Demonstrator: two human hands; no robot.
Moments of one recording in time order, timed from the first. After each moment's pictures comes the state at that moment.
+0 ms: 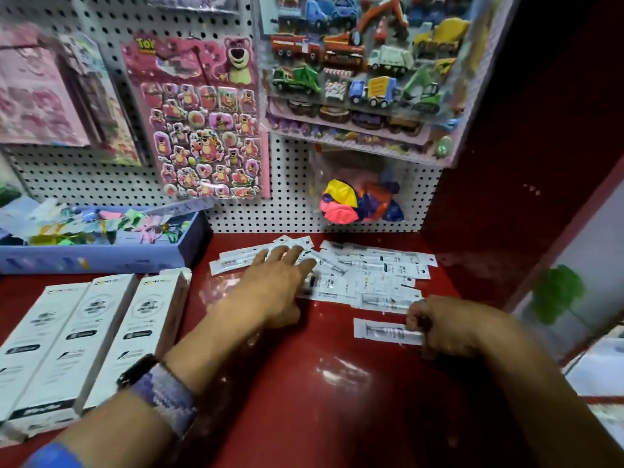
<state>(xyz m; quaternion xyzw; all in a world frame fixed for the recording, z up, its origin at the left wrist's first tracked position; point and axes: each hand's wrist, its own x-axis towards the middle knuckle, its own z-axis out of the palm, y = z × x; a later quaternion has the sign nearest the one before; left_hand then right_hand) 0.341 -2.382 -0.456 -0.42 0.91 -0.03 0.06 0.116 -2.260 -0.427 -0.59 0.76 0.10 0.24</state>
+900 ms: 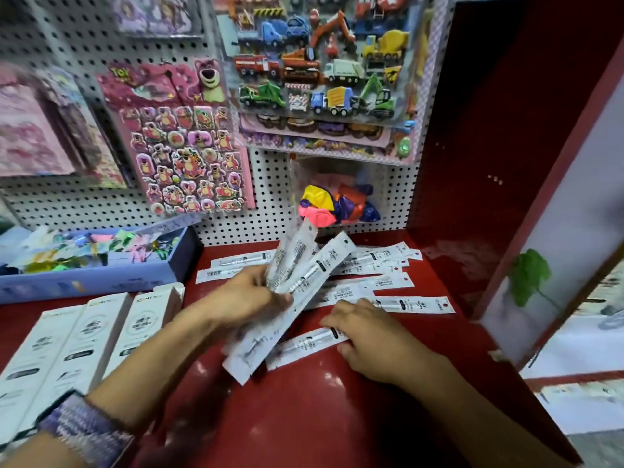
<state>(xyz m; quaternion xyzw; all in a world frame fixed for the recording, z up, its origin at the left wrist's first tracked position) 0.369 -2.375 -0.452 -0.44 0.68 0.56 -0.17 0.176 -2.259 -0.470 -0.76 0.64 -0.06 0.12</state>
